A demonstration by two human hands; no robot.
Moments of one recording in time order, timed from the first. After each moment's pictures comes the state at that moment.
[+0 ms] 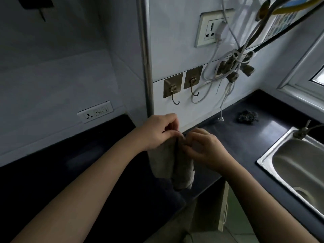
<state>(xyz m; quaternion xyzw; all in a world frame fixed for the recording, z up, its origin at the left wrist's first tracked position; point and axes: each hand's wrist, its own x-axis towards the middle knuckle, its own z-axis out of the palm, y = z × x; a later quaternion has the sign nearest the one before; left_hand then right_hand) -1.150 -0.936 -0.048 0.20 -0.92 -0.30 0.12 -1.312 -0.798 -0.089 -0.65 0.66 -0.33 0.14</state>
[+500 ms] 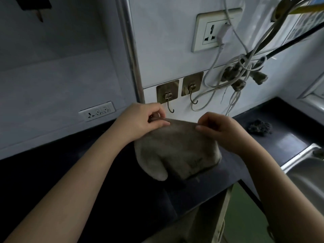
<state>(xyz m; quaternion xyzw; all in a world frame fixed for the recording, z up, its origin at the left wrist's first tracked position) -1.170 -0.956 -0.025 0.32 -0.90 -0.22 0.20 -1.408 -0.834 -0.053 -0.65 0.65 -0.32 0.22</state>
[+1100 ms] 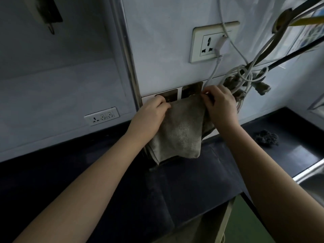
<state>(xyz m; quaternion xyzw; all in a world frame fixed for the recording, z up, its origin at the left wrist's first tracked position) -1.219 -0.973 -0.049 0.30 -0.91 0.03 0.29 -1.441 -0.916 -0.049 -0.59 0.69 -0.41 -0.12</state>
